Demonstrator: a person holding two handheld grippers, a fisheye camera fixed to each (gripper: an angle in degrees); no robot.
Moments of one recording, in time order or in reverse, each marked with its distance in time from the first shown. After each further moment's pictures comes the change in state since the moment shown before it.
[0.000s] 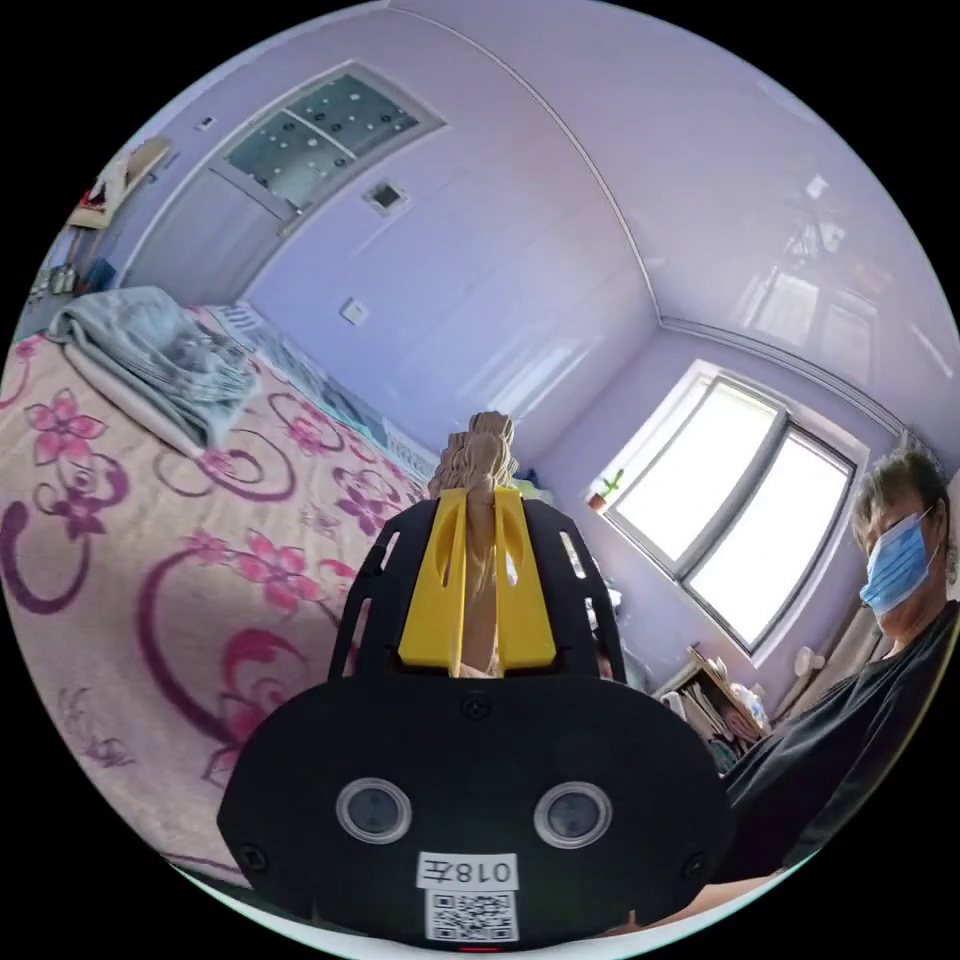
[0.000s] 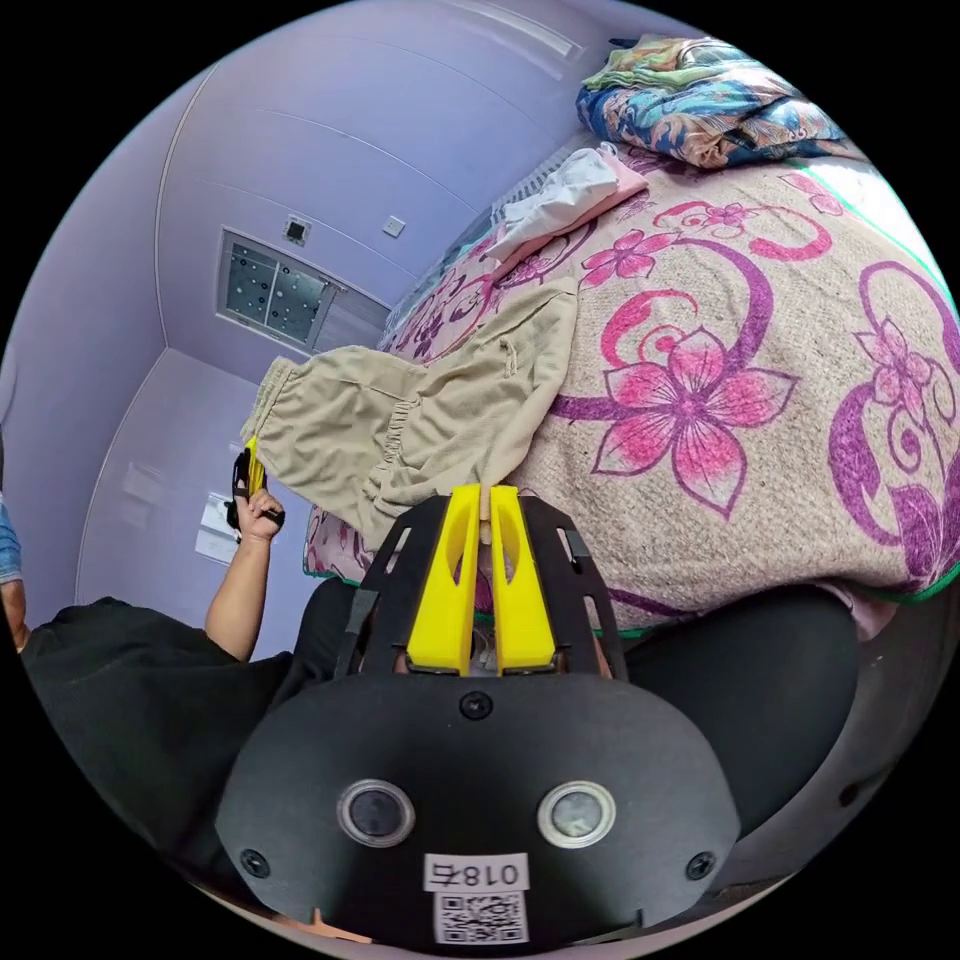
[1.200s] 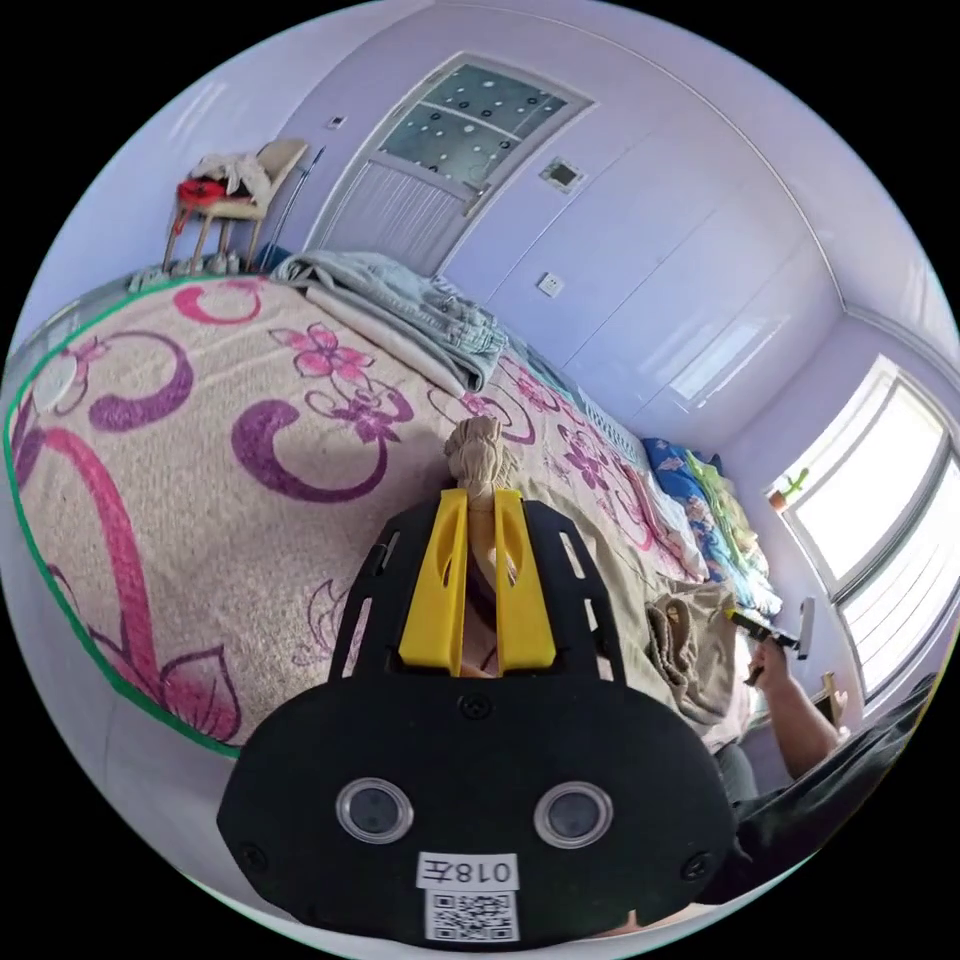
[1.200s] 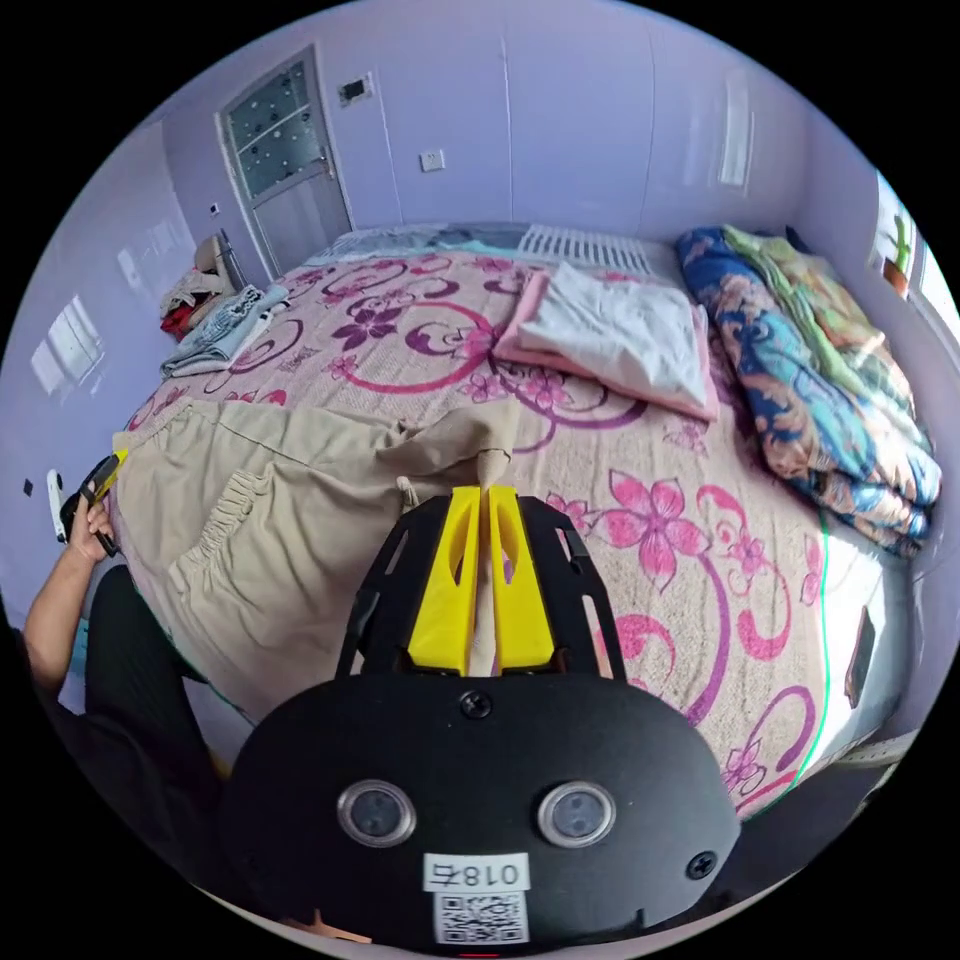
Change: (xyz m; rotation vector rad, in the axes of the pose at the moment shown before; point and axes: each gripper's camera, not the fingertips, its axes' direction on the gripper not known) left arm -0.186 0.099 -0.118 -0.080 -0.469 -0.006; right arm -0.163 -0.083 0.202 0.019 0.624 -0.519
